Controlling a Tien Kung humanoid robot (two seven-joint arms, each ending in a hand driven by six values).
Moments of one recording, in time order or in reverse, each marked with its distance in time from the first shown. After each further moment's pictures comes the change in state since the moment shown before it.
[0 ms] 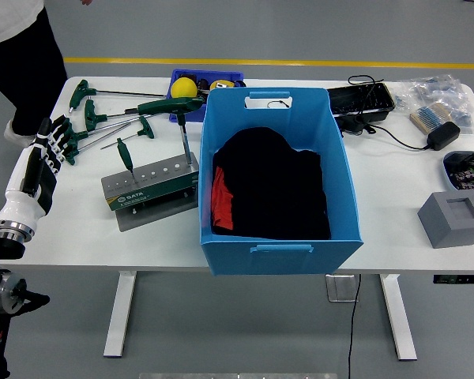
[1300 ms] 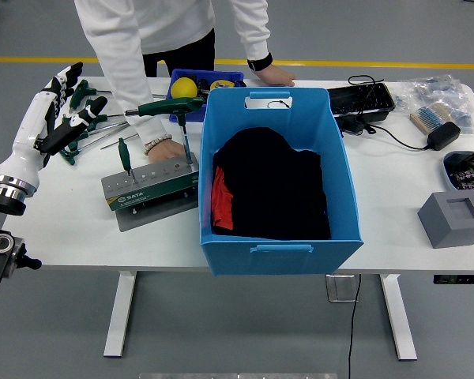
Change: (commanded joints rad) left arm -0.177 0.085 0.124 -0.152 0.523 0.059 0.078; right arm 0.000 -0.002 0.007 -0.005 0.003 0.004 -0.002
